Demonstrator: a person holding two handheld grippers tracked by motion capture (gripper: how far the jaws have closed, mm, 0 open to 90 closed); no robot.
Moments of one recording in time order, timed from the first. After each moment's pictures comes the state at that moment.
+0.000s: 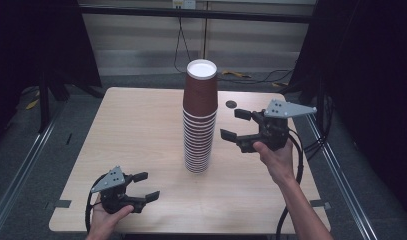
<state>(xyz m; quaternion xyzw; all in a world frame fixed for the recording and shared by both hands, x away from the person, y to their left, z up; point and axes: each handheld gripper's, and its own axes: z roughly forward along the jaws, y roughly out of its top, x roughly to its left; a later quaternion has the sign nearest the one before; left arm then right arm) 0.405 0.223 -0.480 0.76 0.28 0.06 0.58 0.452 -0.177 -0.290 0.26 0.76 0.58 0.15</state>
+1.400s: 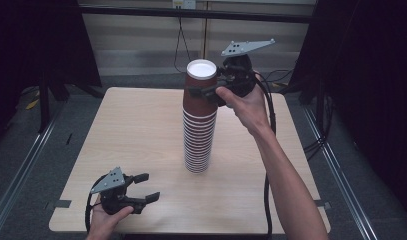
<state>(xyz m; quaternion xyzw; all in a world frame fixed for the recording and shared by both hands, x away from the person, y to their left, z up) 0.403 0.222 -0.480 0.77 0.27 0.05 0.58 0.527 -0.105 -0.215 0.24 0.80 0.53 0.14</state>
